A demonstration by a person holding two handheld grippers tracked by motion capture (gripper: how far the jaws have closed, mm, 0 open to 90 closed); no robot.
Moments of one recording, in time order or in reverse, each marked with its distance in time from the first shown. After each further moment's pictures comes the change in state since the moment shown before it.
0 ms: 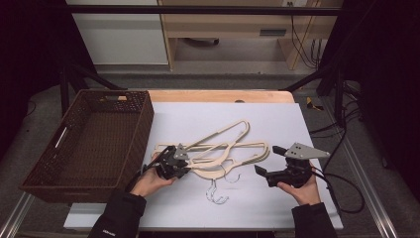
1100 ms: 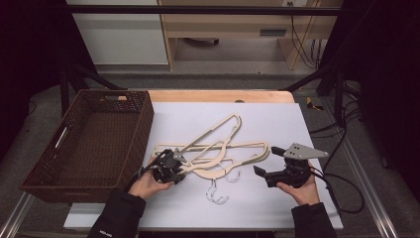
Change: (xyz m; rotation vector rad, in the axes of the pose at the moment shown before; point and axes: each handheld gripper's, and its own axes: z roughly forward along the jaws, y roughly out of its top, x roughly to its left) left arm -0.002 -0.010 -0.003 0.147 -0.033 -0.081; right arm 0.001 -0.001 0.003 0.010 0.009 -0.001
